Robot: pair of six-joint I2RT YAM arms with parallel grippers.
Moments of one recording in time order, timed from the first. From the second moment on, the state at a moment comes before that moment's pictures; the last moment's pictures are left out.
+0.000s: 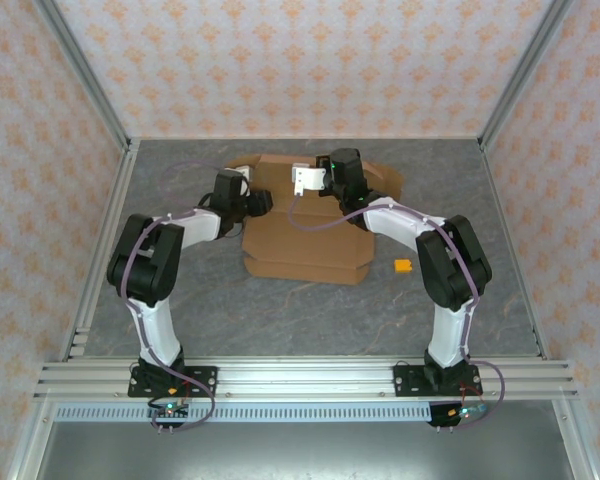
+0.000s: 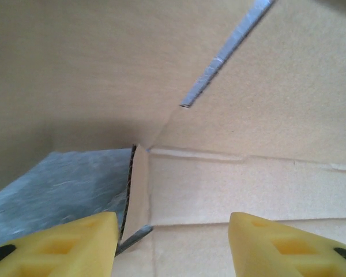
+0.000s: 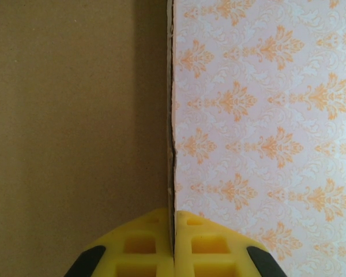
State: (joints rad) left arm -0.22 1.88 1.06 0.16 0.15 -0.42; right arm 0.52 1.90 1.32 0.25 0.11 -1.35
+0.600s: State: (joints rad) left arm -0.02 1.66 1.04 0.06 0.17 -0.35; right arm 0.52 1.90 1.32 0.25 0.11 -1.35
